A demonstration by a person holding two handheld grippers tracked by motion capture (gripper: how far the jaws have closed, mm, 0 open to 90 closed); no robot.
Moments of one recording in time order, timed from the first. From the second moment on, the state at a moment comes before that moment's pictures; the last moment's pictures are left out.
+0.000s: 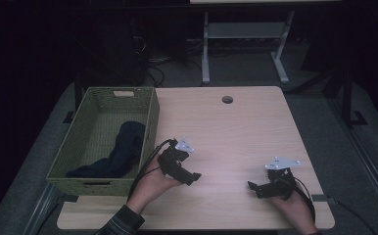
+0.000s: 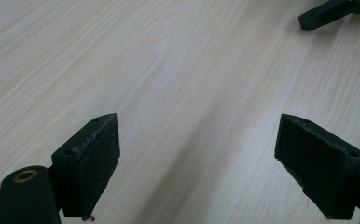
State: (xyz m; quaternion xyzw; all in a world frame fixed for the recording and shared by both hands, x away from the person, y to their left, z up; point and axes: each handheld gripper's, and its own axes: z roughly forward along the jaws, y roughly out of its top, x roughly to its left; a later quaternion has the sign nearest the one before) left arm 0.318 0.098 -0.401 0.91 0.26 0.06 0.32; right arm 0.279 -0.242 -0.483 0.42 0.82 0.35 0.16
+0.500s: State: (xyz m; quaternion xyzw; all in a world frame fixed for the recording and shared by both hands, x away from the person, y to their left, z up) left arm 0.323 0.105 -0.389 0.91 0.25 0.05 0.32; right arm 0.279 -0.242 -0.483 0.42 0.82 0.35 0.16
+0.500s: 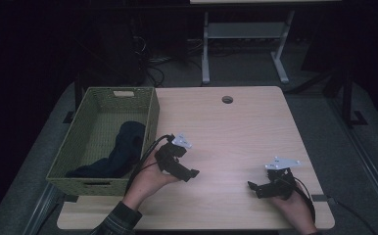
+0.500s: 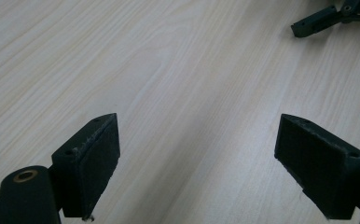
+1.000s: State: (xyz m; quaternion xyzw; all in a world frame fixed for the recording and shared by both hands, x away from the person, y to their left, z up) left arm 0.326 0.109 -0.382 0.91 0.25 0.04 0.32; right arm 0.279 -0.242 -0.483 0.42 0.82 0.35 0.16
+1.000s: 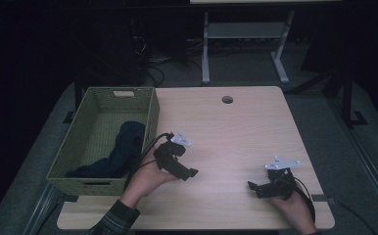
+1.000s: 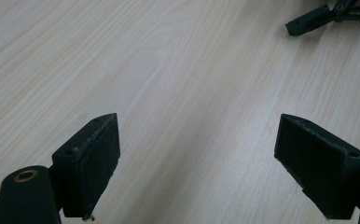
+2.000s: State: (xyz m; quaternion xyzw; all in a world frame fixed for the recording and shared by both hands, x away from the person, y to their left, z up) left arm 0.332 0.128 -0.346 0.91 0.26 0.04 0.32; right arm 0.279 -0.242 -0.483 0.42 0.82 0.35 0.16
